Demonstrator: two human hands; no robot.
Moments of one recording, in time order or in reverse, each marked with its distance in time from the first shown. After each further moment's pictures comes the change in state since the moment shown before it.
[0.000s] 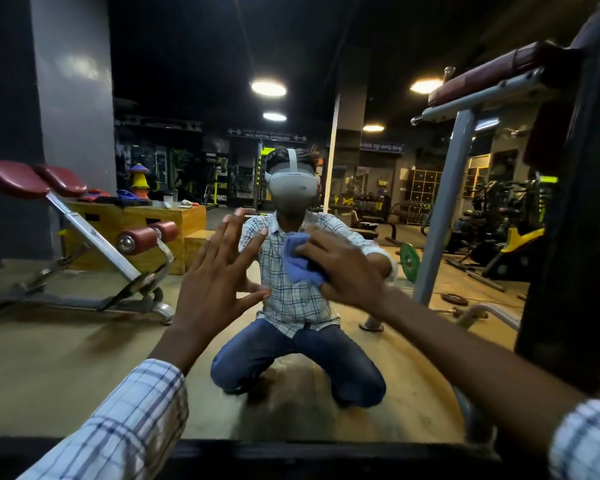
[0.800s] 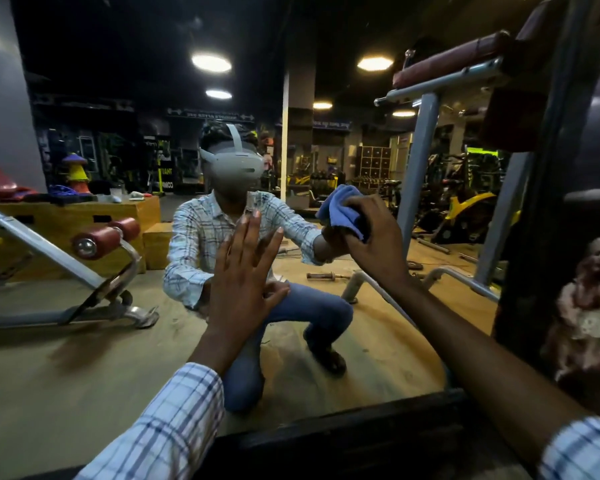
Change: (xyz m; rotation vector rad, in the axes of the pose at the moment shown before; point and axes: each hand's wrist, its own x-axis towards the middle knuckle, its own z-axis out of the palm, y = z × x) left_hand -0.004 -0.036 0.002 -0.122 0.046 0.037; right_hand 0.034 -0.036 -0.008 0.093 0.366 0.611
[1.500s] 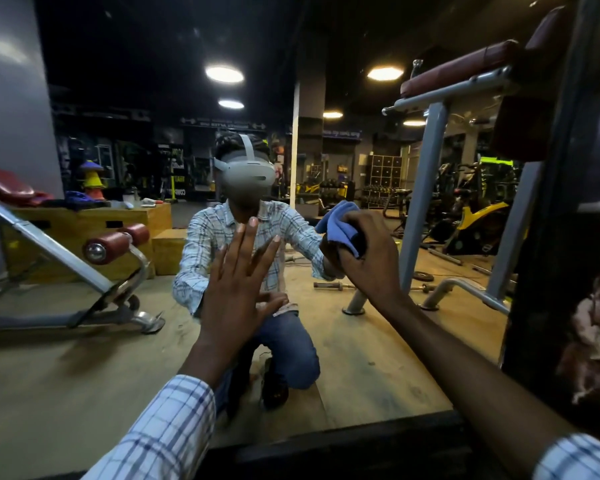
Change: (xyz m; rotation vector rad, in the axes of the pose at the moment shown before) left_hand -0.002 0.000 0.006 -0.006 0.007 -0.006; right_hand -0.012 0.004 0.010 0.057 0.059 0.021
